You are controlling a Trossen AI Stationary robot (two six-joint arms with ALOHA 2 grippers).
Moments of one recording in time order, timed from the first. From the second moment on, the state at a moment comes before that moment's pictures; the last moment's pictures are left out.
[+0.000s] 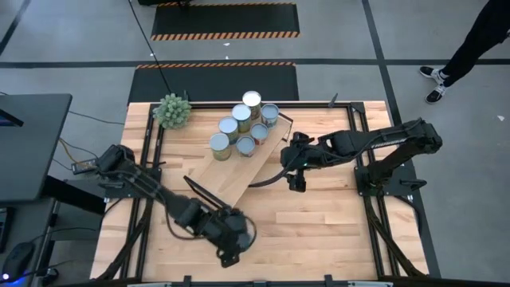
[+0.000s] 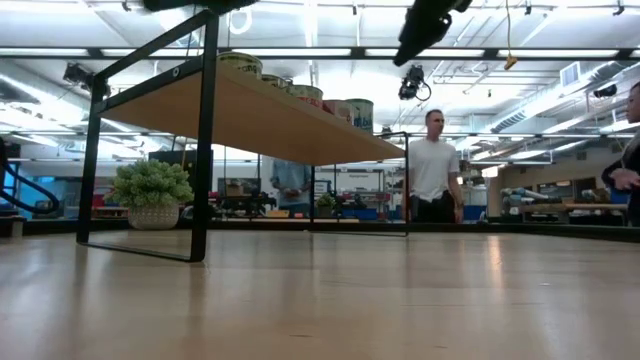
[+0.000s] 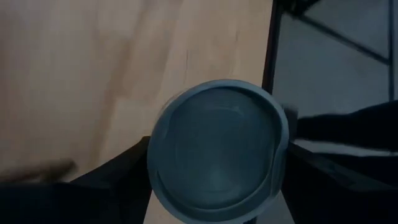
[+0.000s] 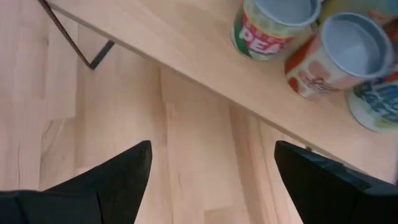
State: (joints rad) left arm -0.58 1.75 1.45 -0.60 -0.16 -0.82; right arm 0.16 1.45 1.39 -0.89 0.28 0.17
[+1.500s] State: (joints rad) left arm 0.04 1.81 1.79 -1.22 0.08 0.44; right arm 0.00 1.21 1.39 -0.84 0.21 0.07
